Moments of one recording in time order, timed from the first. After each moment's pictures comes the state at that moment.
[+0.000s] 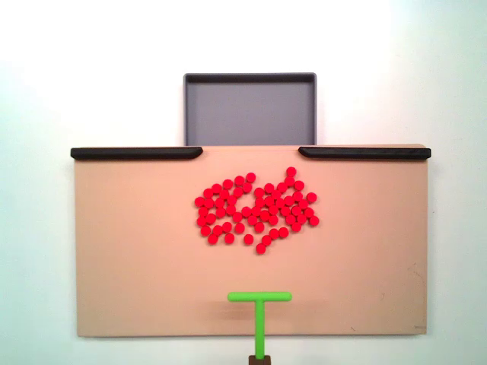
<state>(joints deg) 4.4 122.5 124.7 76.6 -91.4</state>
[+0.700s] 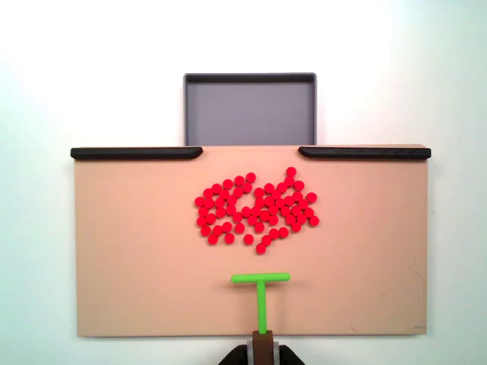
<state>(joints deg) 5.1 122.1 134.5 63.8 -94.2</state>
